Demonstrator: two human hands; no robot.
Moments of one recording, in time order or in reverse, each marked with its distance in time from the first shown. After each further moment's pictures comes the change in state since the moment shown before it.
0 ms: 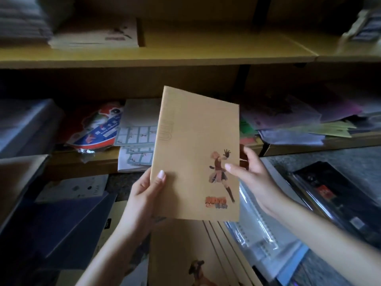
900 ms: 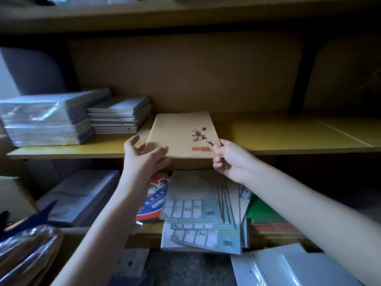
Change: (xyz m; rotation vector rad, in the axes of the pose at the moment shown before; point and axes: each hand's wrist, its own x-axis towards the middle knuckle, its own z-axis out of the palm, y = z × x) left_hand 0.075 0.201 -0.032 0.023 0.386 0.424; right_hand 0.122 -0.193 0.113 0.346 -0.182 0.051
